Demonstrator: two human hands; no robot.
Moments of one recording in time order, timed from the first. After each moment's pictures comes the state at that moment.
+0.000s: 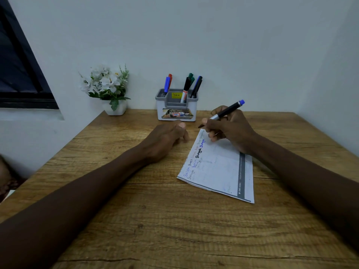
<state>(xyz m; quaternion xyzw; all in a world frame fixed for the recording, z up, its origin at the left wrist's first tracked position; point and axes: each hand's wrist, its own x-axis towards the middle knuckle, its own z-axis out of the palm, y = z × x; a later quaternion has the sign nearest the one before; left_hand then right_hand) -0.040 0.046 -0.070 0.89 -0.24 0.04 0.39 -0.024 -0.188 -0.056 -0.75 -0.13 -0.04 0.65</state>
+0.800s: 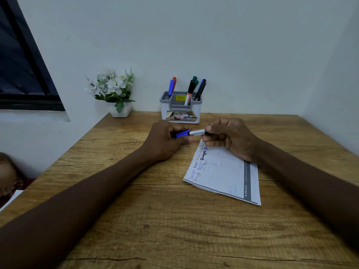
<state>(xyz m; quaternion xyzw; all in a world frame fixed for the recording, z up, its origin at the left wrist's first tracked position) -0.038 0.048 -0.073 0.88 -0.22 0.16 0.38 -0.032 -0.187 -0.065 -0.66 -0.15 0.08 0.74</state>
